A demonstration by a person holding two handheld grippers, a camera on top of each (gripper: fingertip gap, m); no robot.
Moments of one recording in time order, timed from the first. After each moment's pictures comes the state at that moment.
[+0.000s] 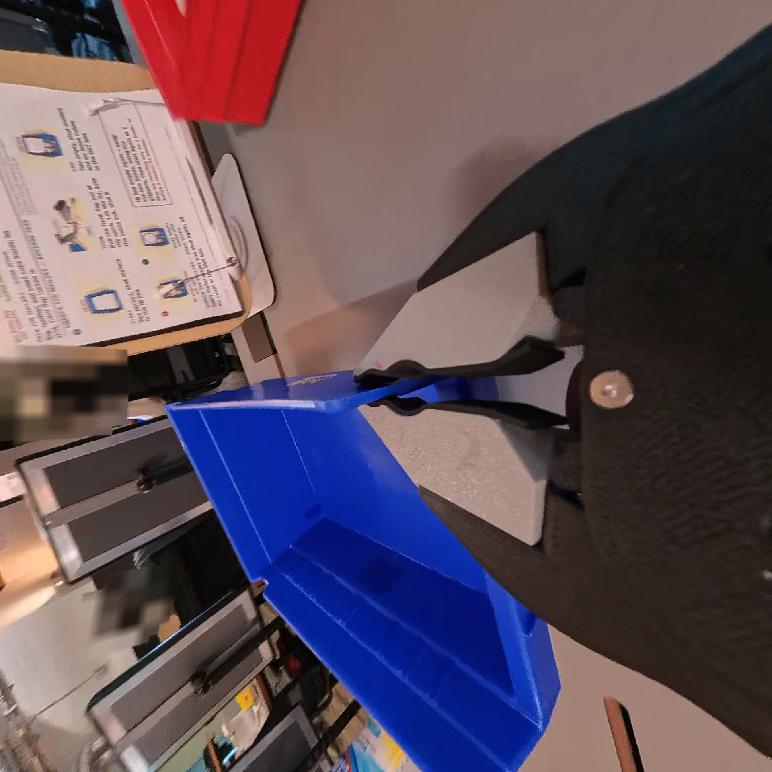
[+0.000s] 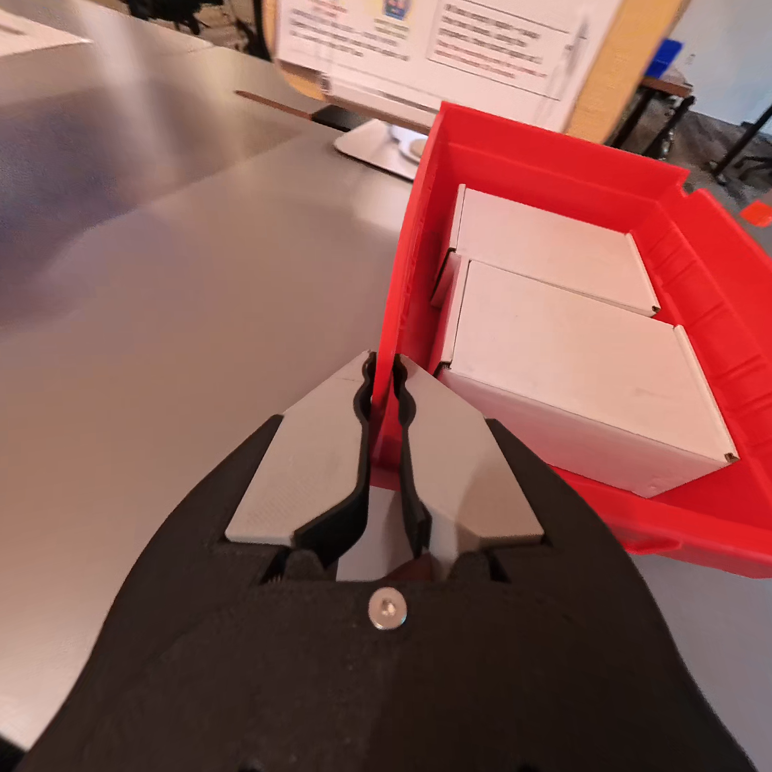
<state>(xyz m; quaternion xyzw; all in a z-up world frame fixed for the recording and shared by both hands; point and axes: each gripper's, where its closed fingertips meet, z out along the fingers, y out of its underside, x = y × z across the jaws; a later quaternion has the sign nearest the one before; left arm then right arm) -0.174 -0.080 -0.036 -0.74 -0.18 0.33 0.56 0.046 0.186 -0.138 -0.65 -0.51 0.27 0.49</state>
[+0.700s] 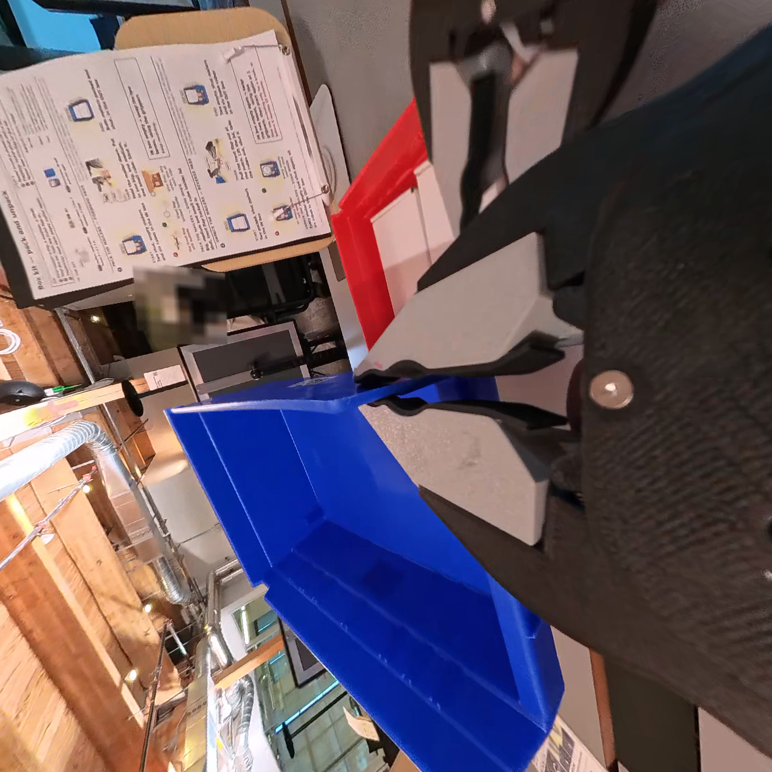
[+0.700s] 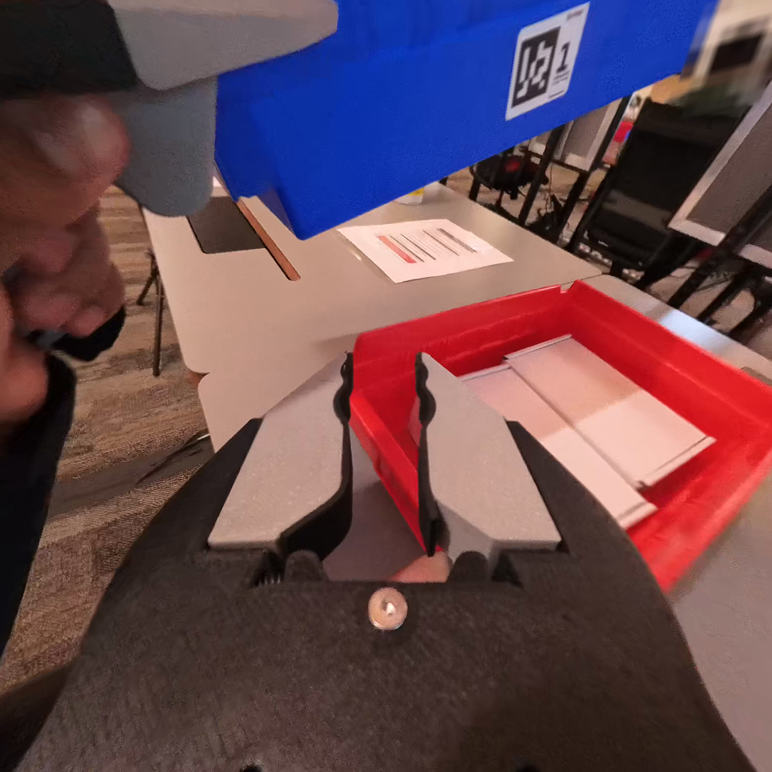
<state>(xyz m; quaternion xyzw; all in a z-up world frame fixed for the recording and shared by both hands) -0.148 -0.173 0.055 -0.64 -0.19 0.43 0.61 -0.133 -0.144 -0.052 -0.43 -0.65 0.47 0.41</state>
